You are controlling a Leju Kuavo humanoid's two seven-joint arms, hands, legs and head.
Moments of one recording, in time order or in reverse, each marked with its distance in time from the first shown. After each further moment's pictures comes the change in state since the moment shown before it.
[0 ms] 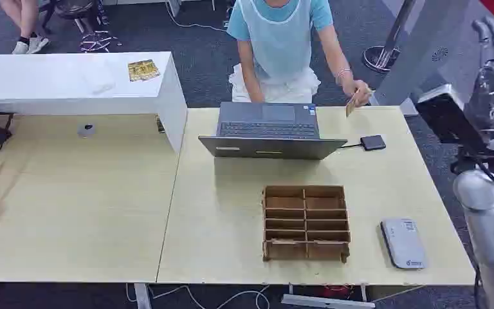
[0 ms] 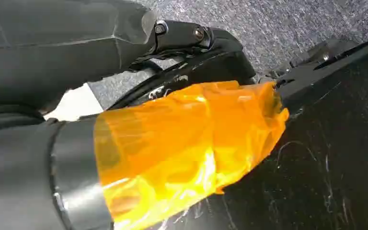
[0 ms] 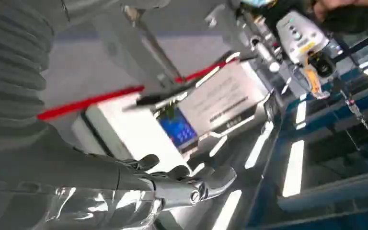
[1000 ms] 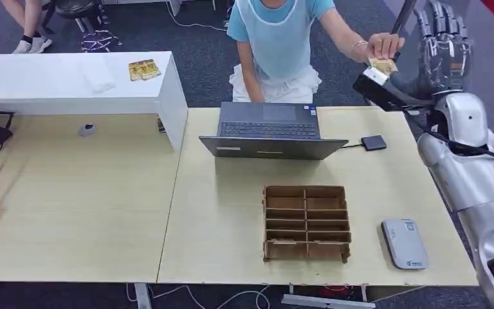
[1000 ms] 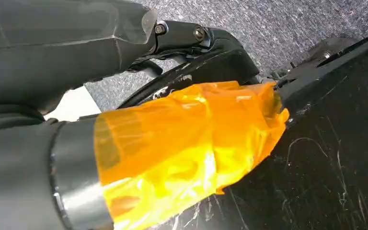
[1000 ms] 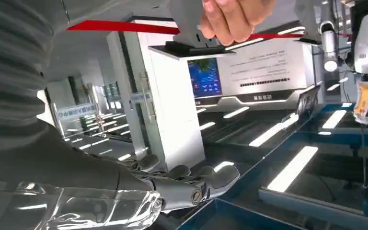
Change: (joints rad) left arm -0.001 0.008 0.000 0.000 -0.047 -0.017 -0.002; right arm -0.310 0.051 0.293 0.443 0.386 -0.063 0.143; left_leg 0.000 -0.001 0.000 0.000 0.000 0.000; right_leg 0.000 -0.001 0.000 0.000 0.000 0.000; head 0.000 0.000
